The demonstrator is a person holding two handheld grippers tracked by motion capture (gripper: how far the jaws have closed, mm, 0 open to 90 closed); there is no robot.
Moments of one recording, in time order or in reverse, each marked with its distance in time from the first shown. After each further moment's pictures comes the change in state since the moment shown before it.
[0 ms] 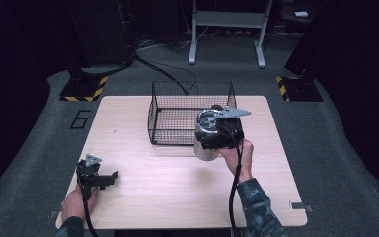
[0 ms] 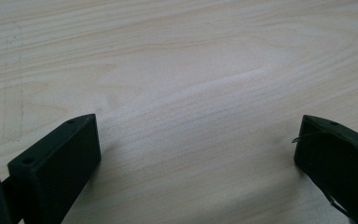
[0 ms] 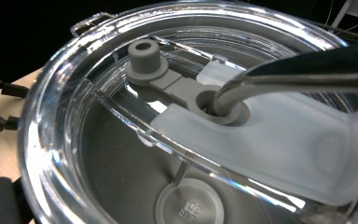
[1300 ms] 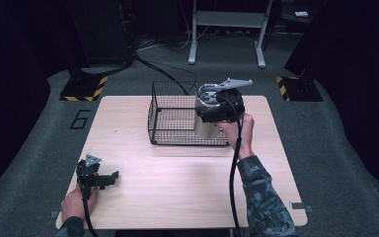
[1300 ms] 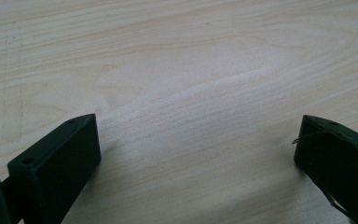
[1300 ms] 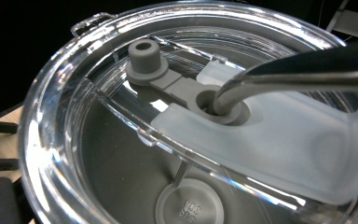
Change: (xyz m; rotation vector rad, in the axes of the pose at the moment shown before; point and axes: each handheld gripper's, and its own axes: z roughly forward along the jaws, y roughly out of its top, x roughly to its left) left arm 0.000 0.000 0.000 0.003 -0.003 -0.004; right arm -0.025 0.063 0.002 -0.023 -0.015 -0.006
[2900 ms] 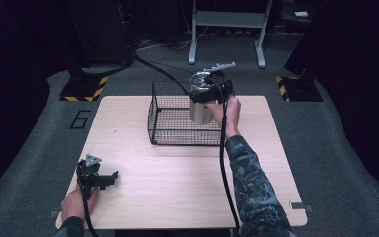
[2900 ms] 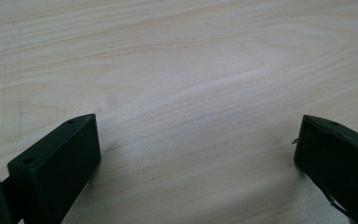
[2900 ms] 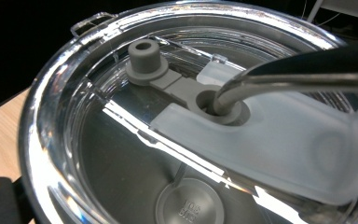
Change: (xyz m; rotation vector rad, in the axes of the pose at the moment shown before) left arm 0.000 0.000 0.000 -0.002 -0.002 0.000; right arm -0.032 0.028 0.075 0.076 -0.061 0.043
